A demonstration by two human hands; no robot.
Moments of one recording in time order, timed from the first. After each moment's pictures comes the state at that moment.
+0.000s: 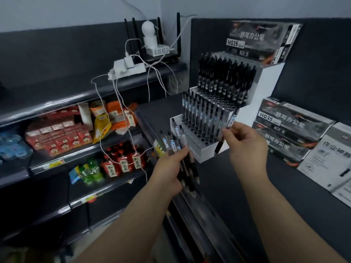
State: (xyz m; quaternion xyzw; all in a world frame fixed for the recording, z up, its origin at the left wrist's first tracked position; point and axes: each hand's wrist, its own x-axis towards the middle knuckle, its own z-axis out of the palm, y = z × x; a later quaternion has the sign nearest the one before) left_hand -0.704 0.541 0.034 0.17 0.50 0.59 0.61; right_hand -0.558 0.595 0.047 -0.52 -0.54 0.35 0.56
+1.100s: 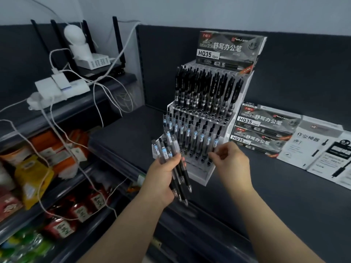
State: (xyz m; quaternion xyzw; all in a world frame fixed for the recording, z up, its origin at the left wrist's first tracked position) left_hand -0.789 0.633 0.037 0.28 0.44 0.46 0.72; right_hand -0.625 0.629 0.021 -0.73 -0.50 0.11 0.44
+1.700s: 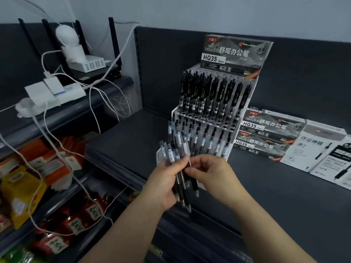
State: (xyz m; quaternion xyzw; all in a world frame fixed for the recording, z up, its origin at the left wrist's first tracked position) left_hand -0.809 0.658 0.037 0.33 0.36 0.40 0.78; right_hand -0.680 0.626 0.045 -0.61 -0.56 0.35 0.44
